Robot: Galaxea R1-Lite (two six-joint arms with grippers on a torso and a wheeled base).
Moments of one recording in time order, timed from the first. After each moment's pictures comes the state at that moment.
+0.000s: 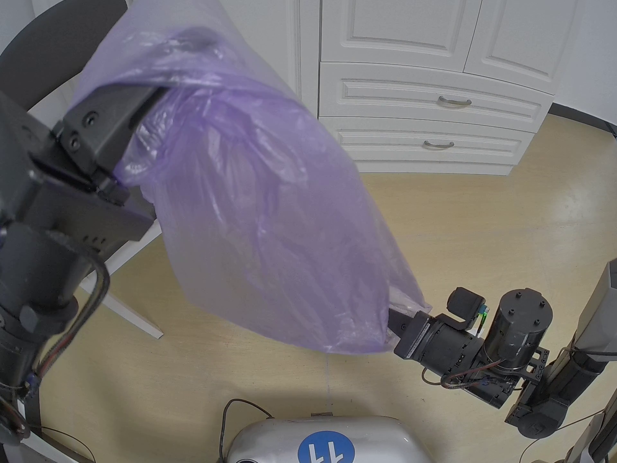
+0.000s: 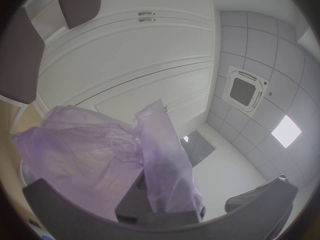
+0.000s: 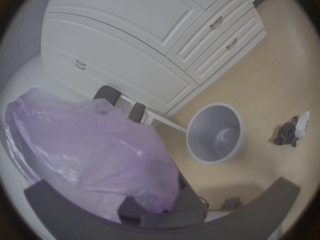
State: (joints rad) left arm -0.97 1.32 -0.58 -1.31 0.05 -0.75; right arm 0.76 1.92 -0.32 -1.55 -0.07 0.77
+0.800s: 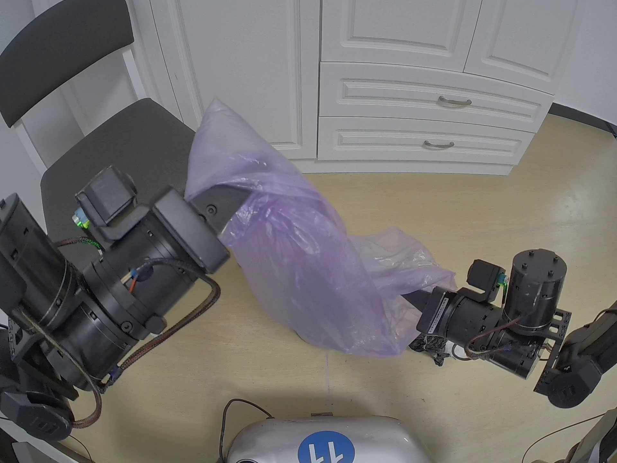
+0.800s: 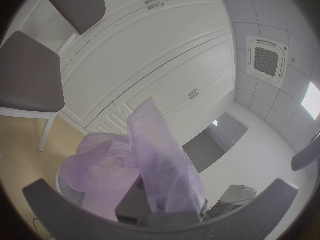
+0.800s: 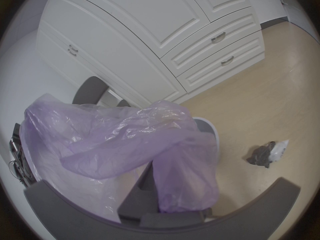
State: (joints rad) left arm -0.81 1.51 -0.53 -1.30 0.05 -0.64; right arm 0.67 1.74 -0.44 -1.12 -0.10 0.61
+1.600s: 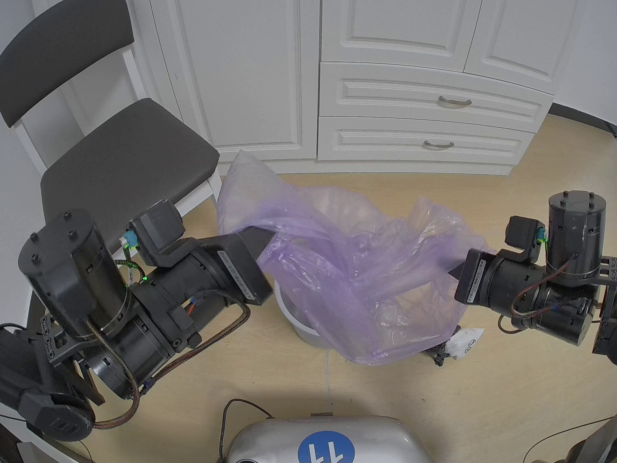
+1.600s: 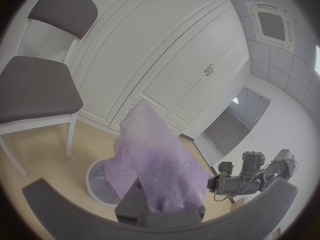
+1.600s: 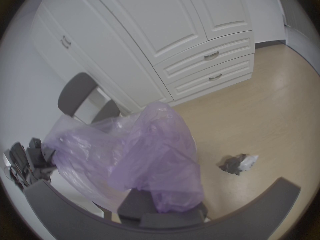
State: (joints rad) left arm -0.81 1.58 -0.54 -1.15 0.17 -0.46; right arm 0.68 1.47 -0.69 -0.48 -0.24 0.53
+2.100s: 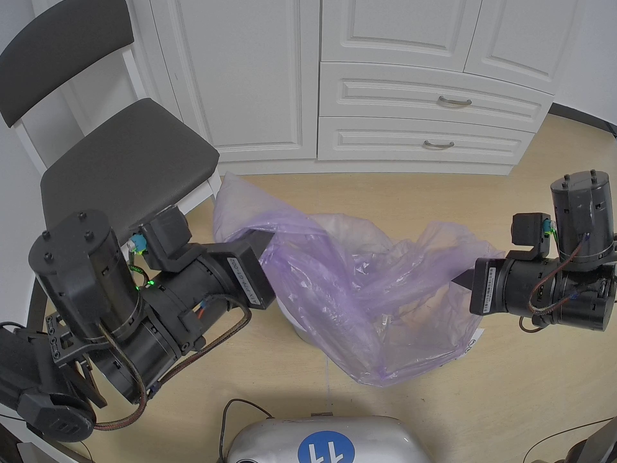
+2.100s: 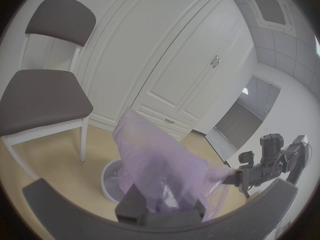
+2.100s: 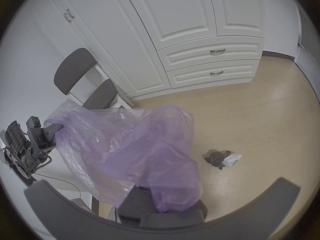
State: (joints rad) left arm -0.83 1.58 -0.57 -1.06 0.28 -0.39; right arm 0.70 1.42 -0.84 -0.10 -0.25 0.44
